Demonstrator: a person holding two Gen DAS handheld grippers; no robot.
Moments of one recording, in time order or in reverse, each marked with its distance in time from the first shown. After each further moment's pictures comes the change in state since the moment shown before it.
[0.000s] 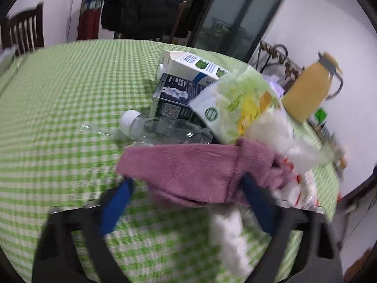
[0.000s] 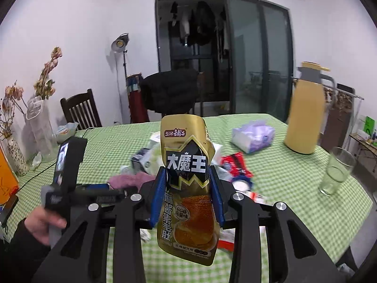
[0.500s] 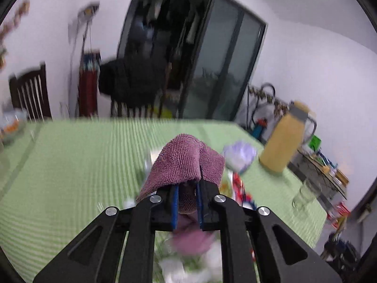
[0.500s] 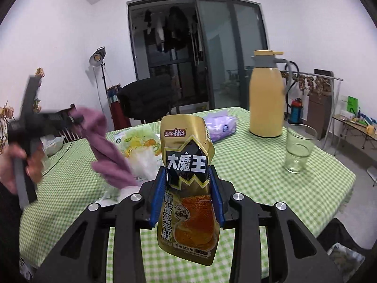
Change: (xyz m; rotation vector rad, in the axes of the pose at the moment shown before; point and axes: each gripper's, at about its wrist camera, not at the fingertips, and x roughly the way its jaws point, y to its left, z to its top) left arm -0.128 -0.073 0.061 0.122 -0.363 0.055; right arm -0.061 -0.070 -0.031 0.124 -0.042 -0.072
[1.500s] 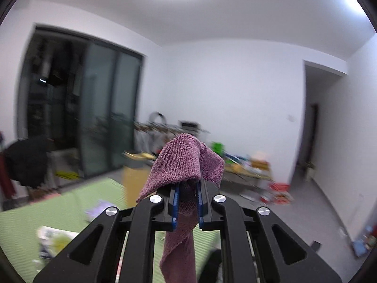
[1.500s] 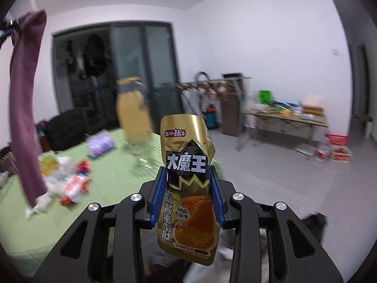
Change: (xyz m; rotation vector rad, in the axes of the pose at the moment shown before) left arm -0.180 -0.318 0.024 0.351 -0.167 -0.624; right arm -0.207 -0.213 -0.069 0.194 -0.094 -0.506
